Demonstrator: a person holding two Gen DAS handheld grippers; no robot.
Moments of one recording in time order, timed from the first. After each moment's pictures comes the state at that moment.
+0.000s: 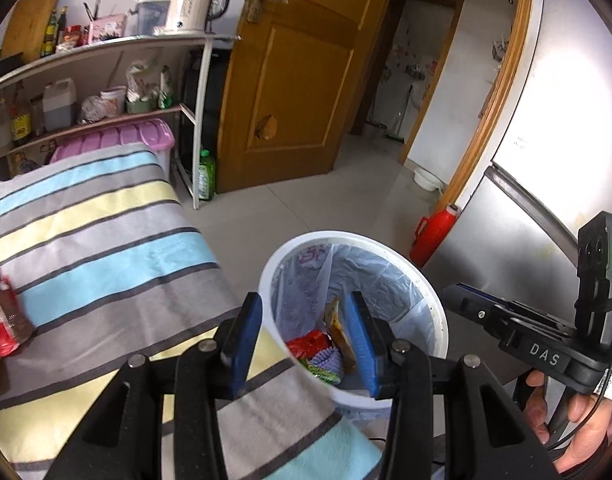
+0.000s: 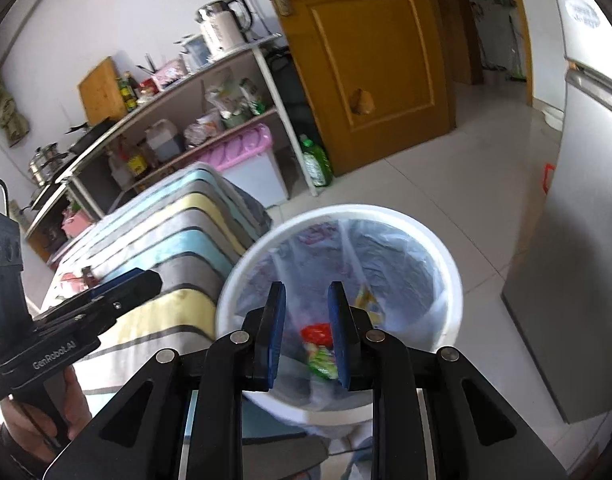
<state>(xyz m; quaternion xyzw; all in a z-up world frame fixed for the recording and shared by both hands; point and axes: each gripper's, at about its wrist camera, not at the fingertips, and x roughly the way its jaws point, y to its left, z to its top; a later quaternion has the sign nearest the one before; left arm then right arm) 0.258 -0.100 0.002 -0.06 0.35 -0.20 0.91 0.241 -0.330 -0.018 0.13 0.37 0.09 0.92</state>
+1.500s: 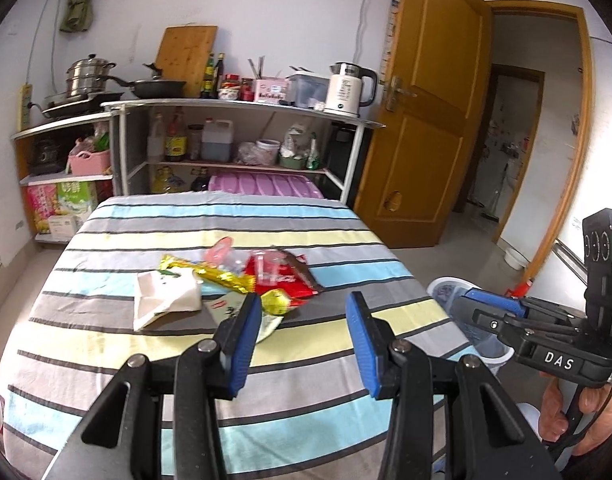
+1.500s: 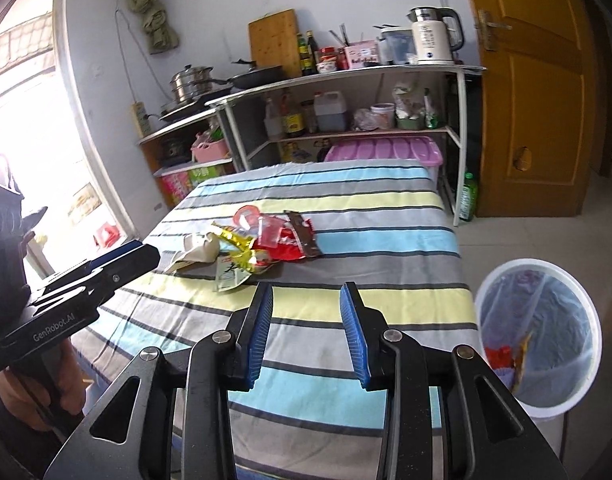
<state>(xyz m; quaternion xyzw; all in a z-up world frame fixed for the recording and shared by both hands) 0.092 0.109 0.047 -0.10 0.25 0.01 0.96 0.167 -0.115 0.034 0.00 0.33 0.32 0.89</state>
